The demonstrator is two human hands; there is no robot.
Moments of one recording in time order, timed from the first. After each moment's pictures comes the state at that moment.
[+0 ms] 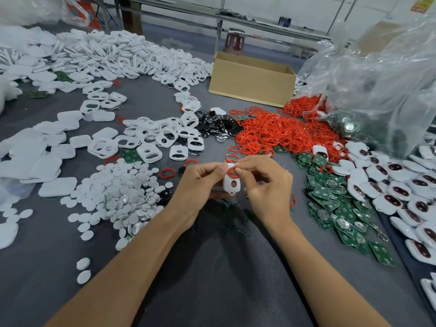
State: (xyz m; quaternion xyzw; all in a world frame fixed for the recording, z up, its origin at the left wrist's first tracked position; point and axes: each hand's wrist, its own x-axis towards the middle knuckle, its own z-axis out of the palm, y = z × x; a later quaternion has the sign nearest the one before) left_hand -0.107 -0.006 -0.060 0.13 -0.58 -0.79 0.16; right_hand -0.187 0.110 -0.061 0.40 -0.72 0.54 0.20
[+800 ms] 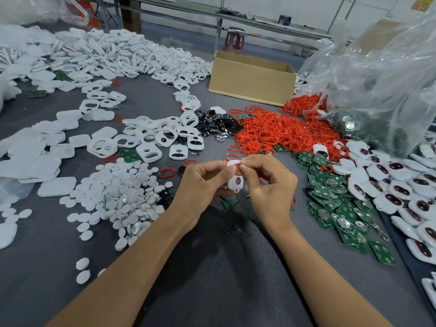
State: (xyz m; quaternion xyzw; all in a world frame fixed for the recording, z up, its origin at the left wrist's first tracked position) left_hand -0.105 -0.002 -0.060 0.10 -0.58 -0.79 0.19; right_hand -0.188 0.110 -0.065 0.37 -0.70 0.56 0.24
